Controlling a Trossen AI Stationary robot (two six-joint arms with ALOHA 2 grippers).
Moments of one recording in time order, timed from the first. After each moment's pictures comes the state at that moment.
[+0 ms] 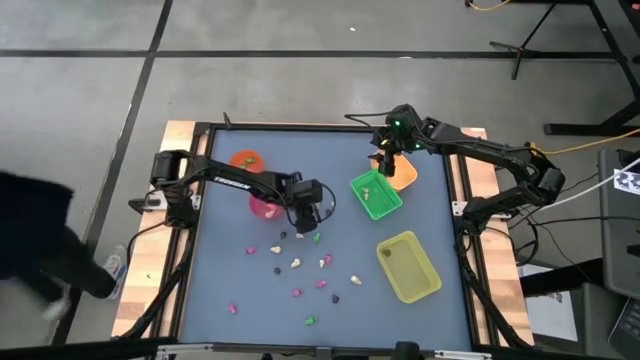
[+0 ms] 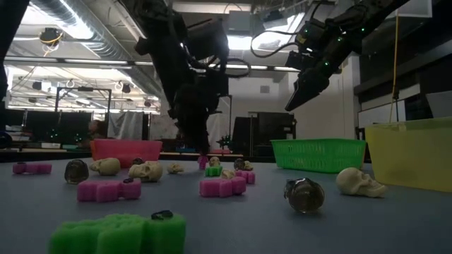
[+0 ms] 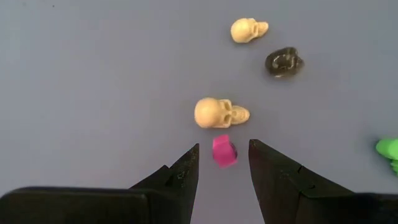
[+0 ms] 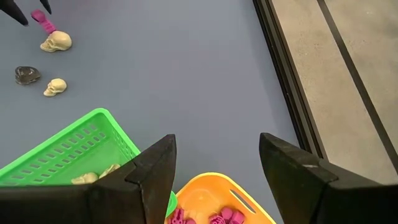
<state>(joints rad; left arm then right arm) 0.08 1.83 1.11 -0.41 -0.21 -0.18 -0.63 1.39 0.98 -0.42 -0.19 -0.48</state>
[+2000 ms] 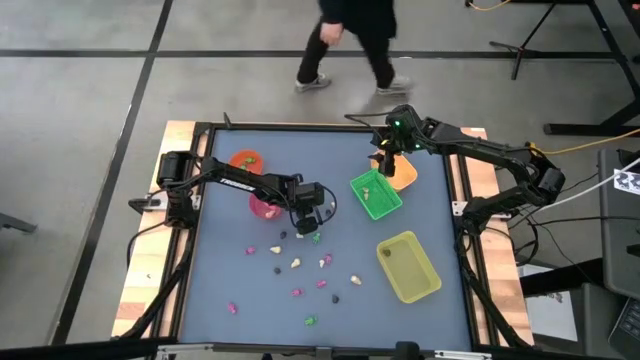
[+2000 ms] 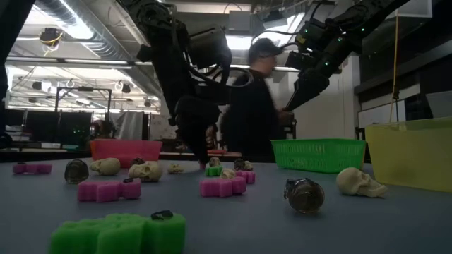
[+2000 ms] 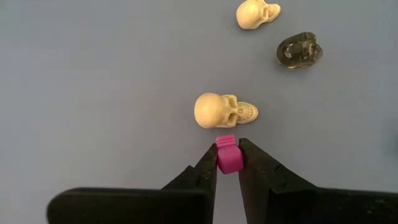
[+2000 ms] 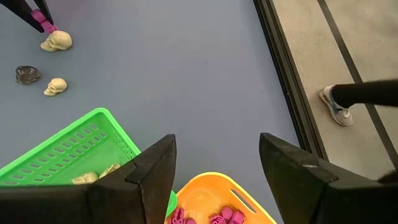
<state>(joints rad) 0.08 1.87 1.11 -0.39 -0.22 -0.18 -0.63 1.39 0.98 -0.42 -0.19 -0.48</state>
